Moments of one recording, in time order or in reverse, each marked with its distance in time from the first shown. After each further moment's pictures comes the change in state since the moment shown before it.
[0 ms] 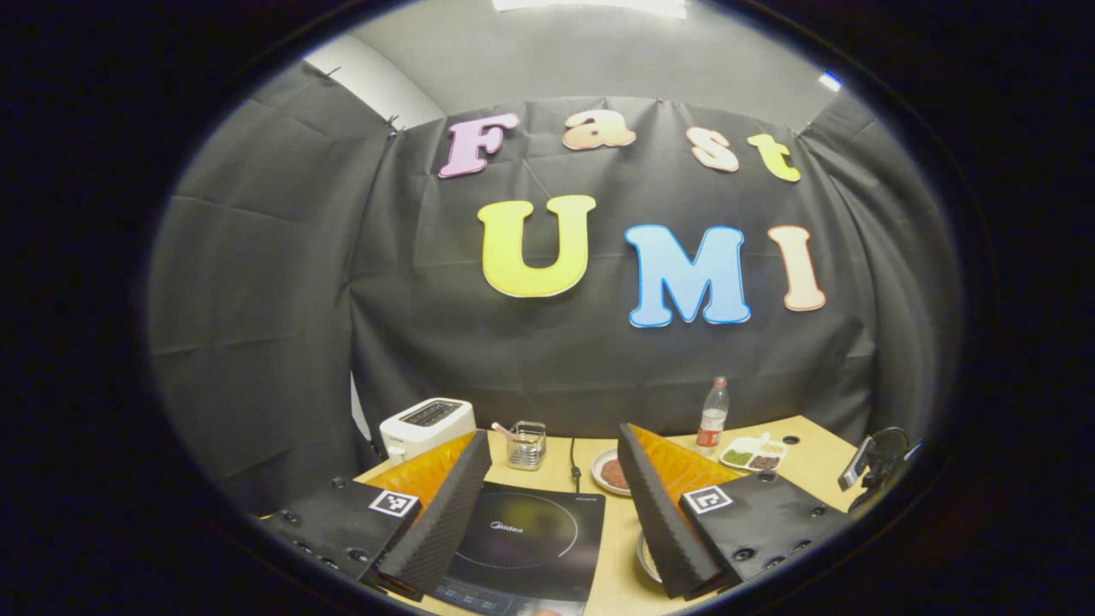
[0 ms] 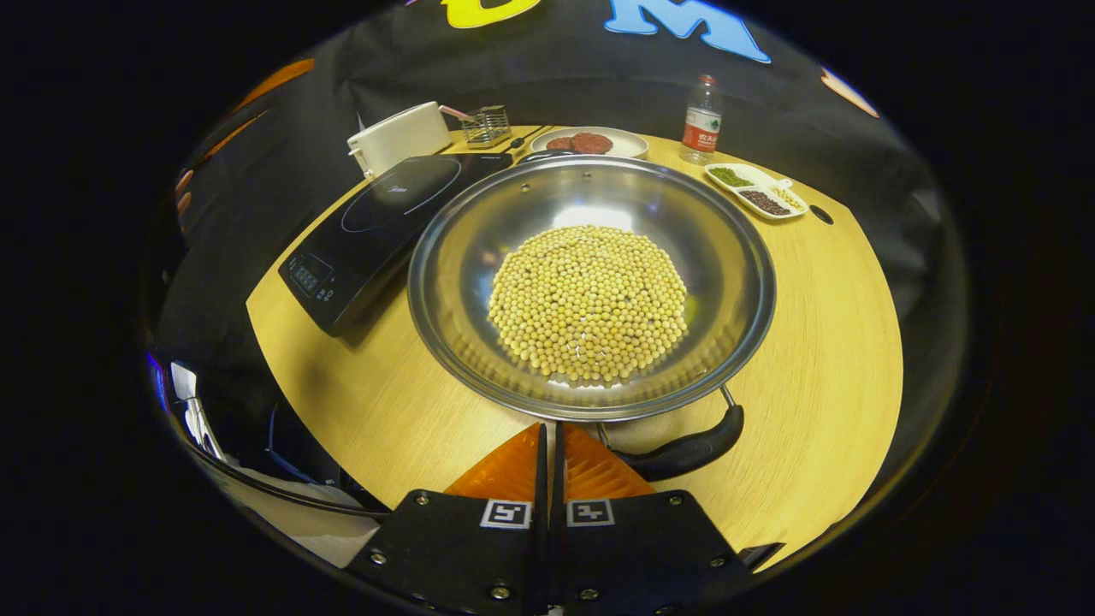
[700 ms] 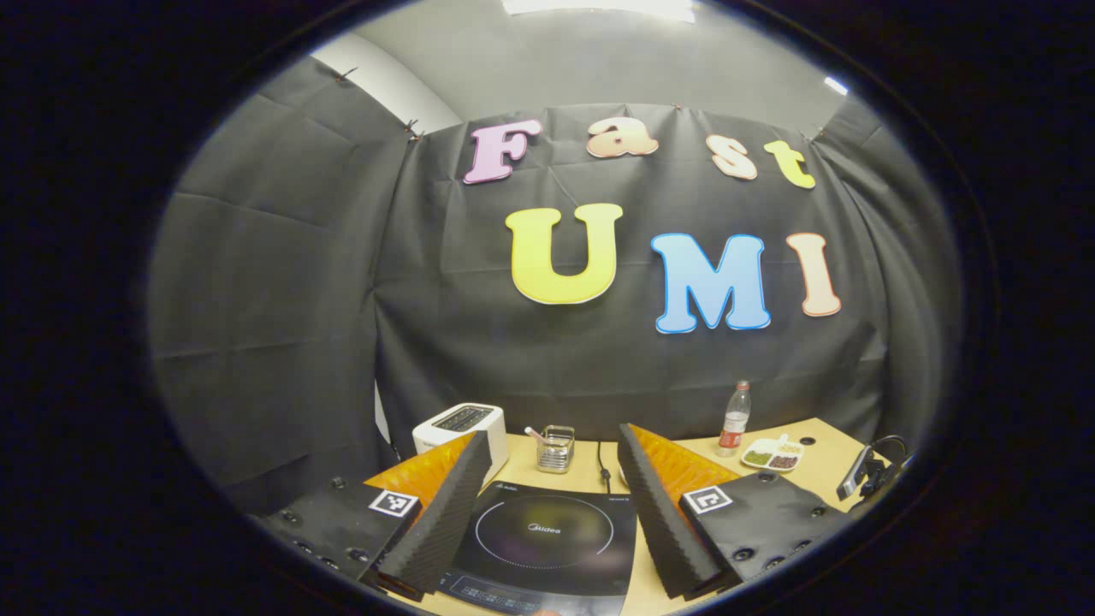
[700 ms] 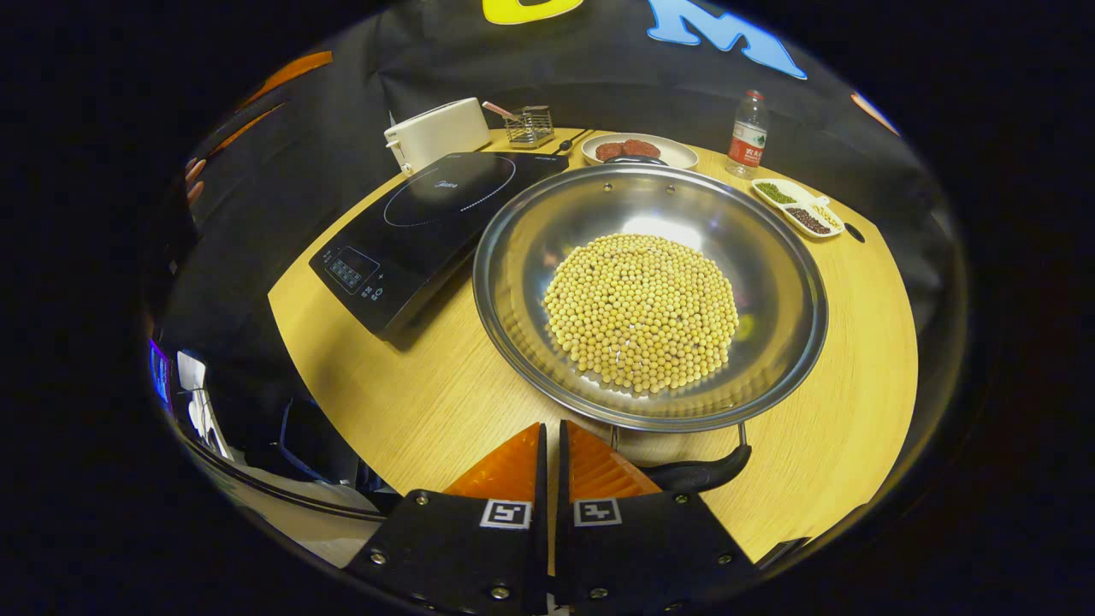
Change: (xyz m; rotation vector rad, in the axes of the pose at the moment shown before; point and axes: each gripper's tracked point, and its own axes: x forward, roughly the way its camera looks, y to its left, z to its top) left arm -0.016 0.051 0.006 -0.006 -0.018 0.052; right arm 0.002 0.064 0.005 -0.034 -0.002 0.081
